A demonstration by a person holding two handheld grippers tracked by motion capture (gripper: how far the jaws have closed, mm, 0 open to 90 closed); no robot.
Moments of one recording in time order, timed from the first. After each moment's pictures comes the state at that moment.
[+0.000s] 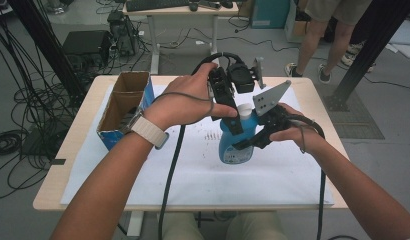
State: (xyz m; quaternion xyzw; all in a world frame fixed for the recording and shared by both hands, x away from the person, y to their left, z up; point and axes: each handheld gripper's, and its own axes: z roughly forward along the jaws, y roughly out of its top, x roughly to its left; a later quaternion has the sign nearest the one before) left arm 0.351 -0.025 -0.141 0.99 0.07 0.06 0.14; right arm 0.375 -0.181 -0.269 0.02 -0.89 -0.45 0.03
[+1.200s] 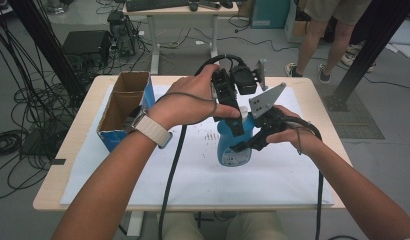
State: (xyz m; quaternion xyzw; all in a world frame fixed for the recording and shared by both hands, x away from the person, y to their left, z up) left arm 0.353 -0.029 -0.143 0.99 0.07 0.05 0.13; right arm 0.376 -0.175 -0.276 0.02 -0.90 -0.44 0.02
